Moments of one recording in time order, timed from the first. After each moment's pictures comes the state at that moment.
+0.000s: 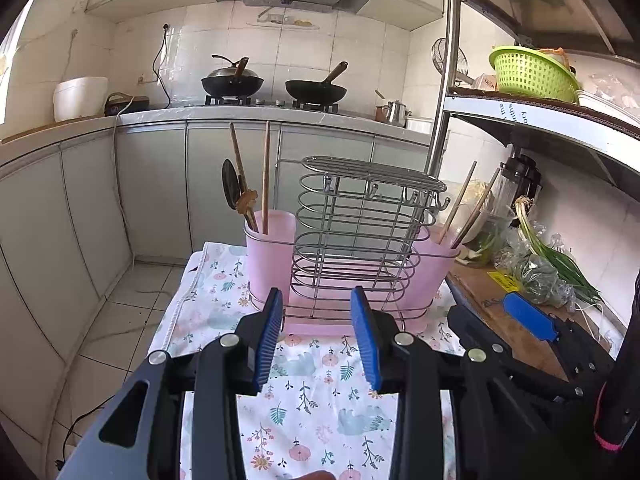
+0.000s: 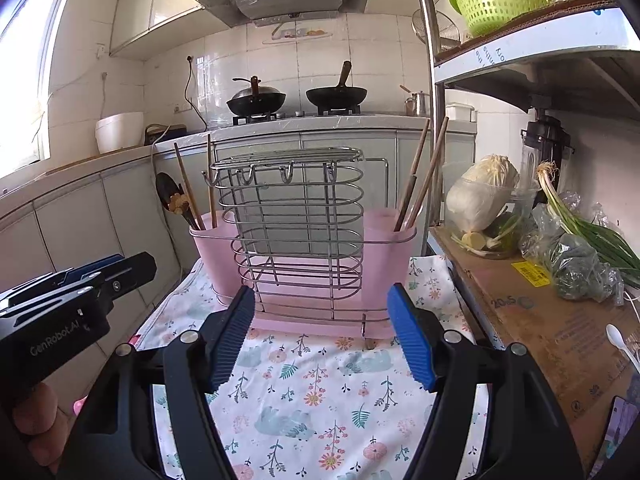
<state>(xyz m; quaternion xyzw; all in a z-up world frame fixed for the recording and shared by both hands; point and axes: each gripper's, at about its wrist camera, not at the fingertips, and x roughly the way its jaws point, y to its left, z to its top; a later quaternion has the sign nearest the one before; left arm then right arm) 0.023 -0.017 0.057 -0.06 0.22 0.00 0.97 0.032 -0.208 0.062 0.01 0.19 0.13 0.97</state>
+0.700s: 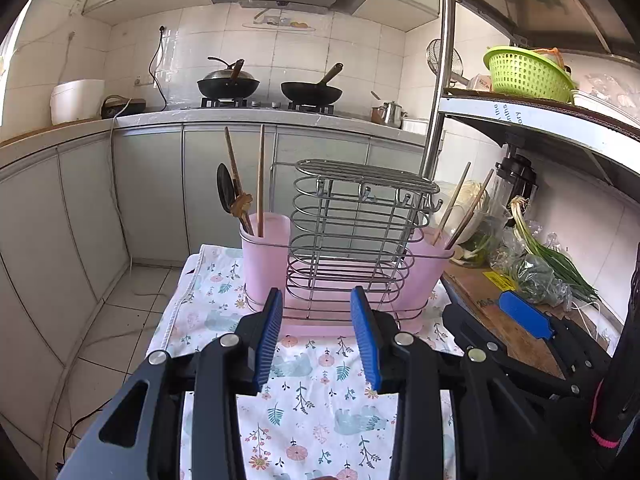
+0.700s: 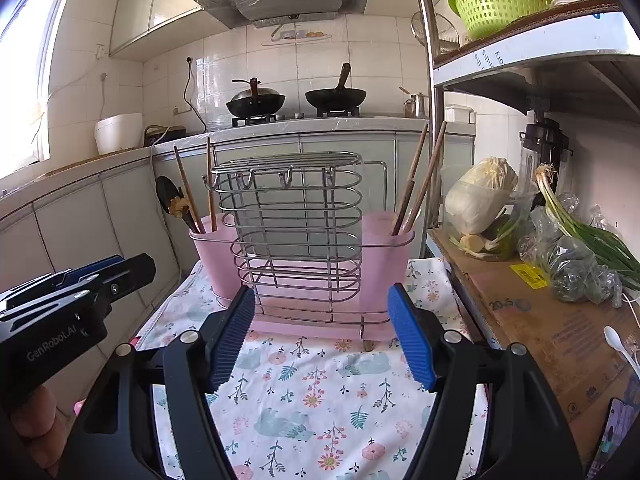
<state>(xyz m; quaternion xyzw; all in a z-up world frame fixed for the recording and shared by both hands) 0.021 -0.020 0.060 -0.06 0.22 0.00 0.97 0.031 -0.208 0.064 0.01 0.19 0.13 0.97</state>
